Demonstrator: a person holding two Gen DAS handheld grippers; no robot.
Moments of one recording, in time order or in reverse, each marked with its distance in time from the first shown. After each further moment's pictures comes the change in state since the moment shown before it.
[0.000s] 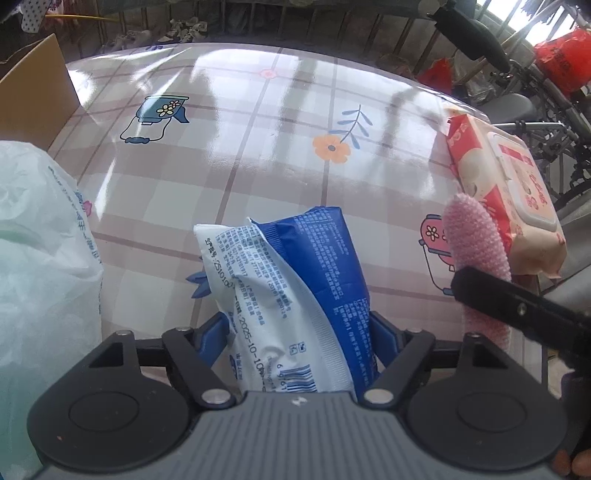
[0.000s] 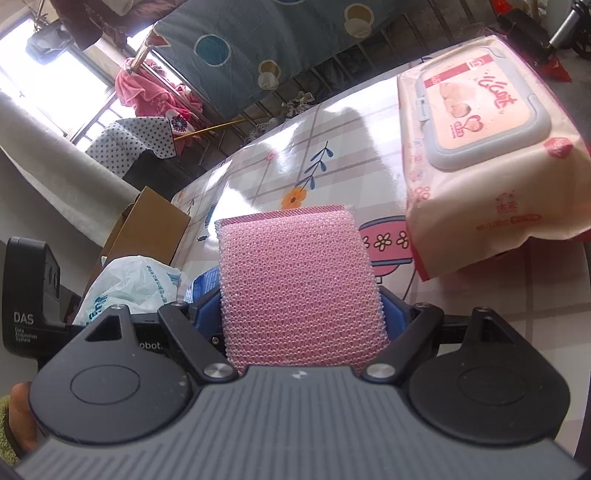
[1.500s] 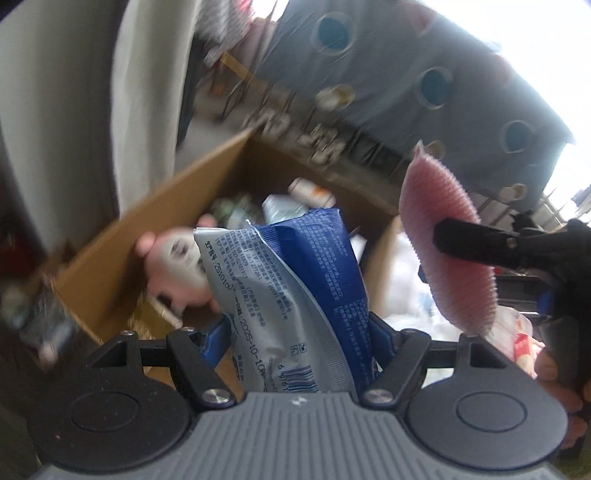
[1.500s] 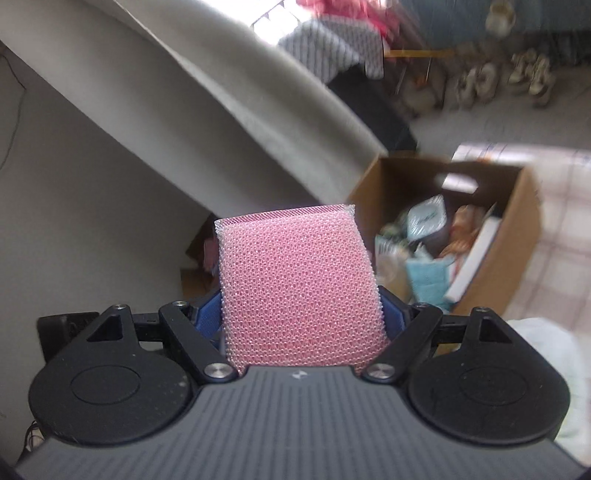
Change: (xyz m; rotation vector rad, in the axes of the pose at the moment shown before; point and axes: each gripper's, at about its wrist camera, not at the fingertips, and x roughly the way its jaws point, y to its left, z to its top) left arm -0.227 0.362 0.007 -0.379 -0.303 -0.001; right arm 0.180 0.470 0.048 -0.239 0.344 0.419
